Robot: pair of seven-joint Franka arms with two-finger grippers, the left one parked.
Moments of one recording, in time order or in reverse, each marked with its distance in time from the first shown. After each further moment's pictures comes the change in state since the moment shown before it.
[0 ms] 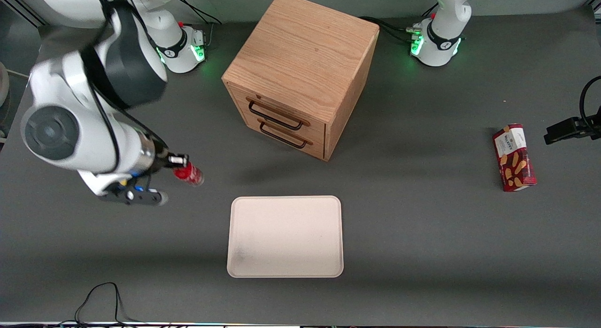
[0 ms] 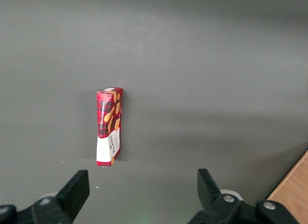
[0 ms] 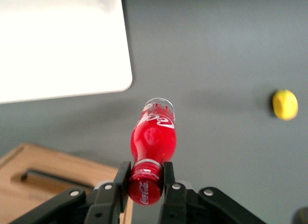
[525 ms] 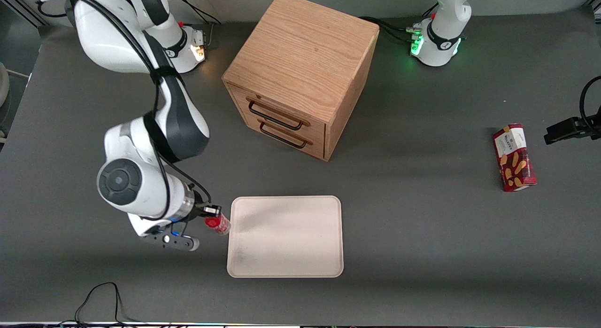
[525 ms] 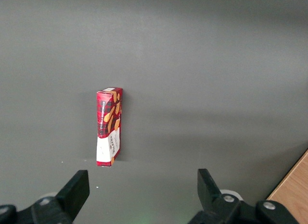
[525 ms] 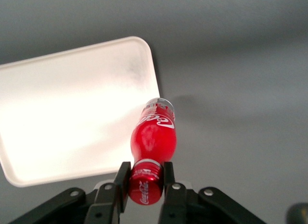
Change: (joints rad) arm 0.000 0.193 0.029 0.029 0.000 0.355 0.112
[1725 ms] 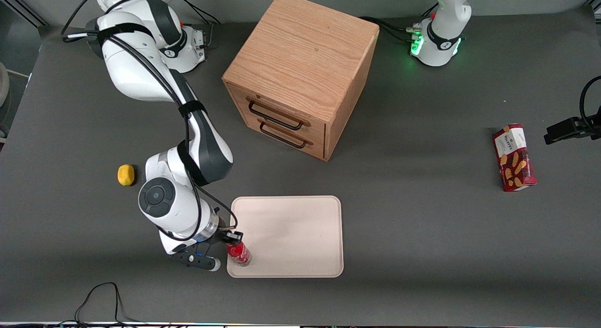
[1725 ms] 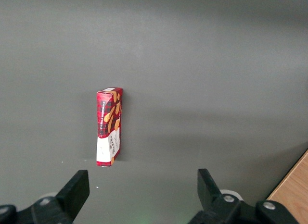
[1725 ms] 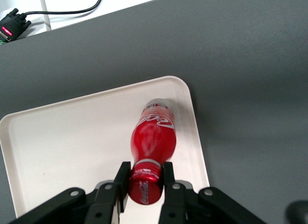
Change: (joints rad) arm -0.001 0.134 0.032 0.040 0.000 0.259 0.040
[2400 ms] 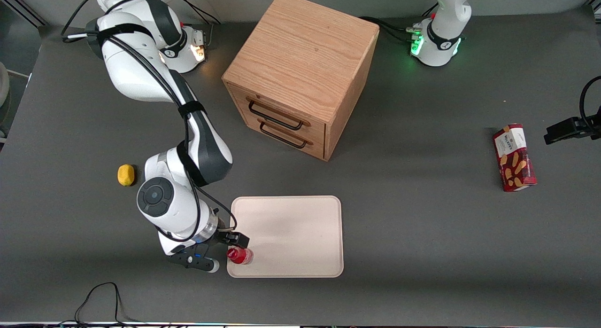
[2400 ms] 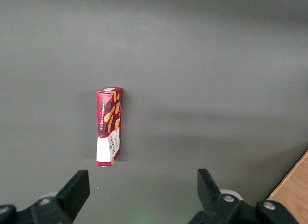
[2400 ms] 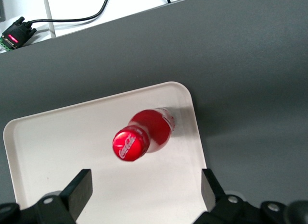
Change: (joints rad) arm -0.004 0.001 0.000 0.011 0.000 0.007 0.002
